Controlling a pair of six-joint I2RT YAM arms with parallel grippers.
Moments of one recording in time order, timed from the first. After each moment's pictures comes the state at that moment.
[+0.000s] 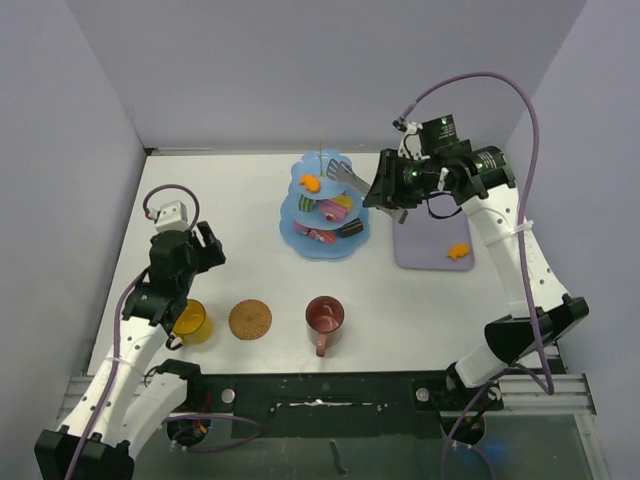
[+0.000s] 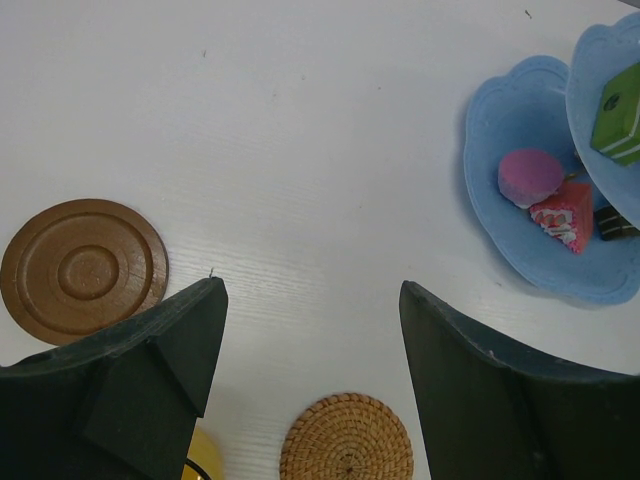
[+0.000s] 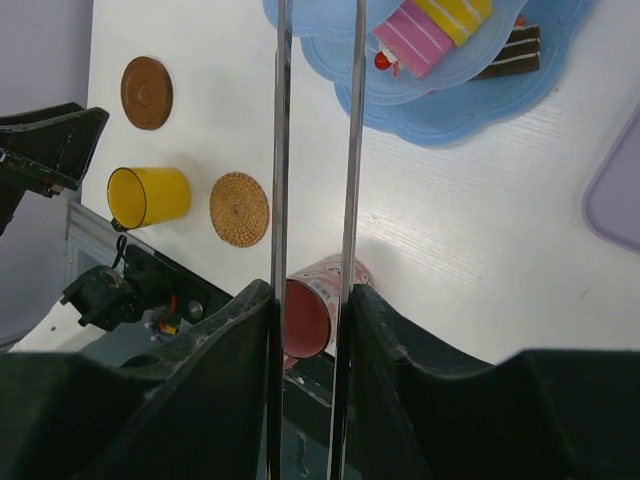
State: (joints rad) left arm -0.22 0.80 0.67 -0.34 -0.25 -0.41; right arm 0.41 1.58 1.94 -1.19 -0.34 0.39
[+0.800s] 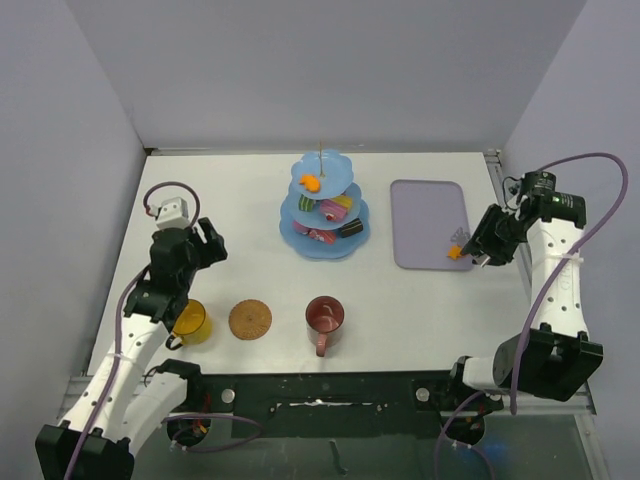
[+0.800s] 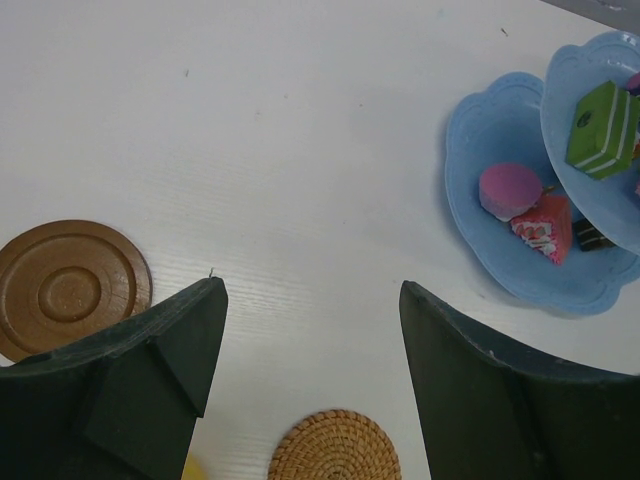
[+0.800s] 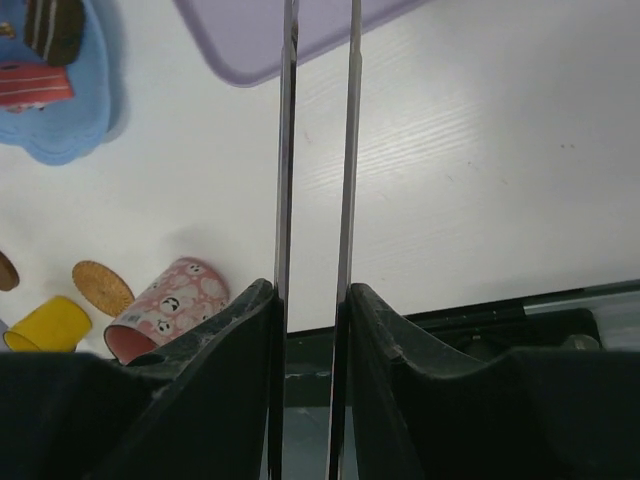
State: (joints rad) left arm -0.22 0.81 0.67 -0.29 -0.23 -0.41; right arm -0.22 1.34 1.45 -1.33 -0.26 0.33
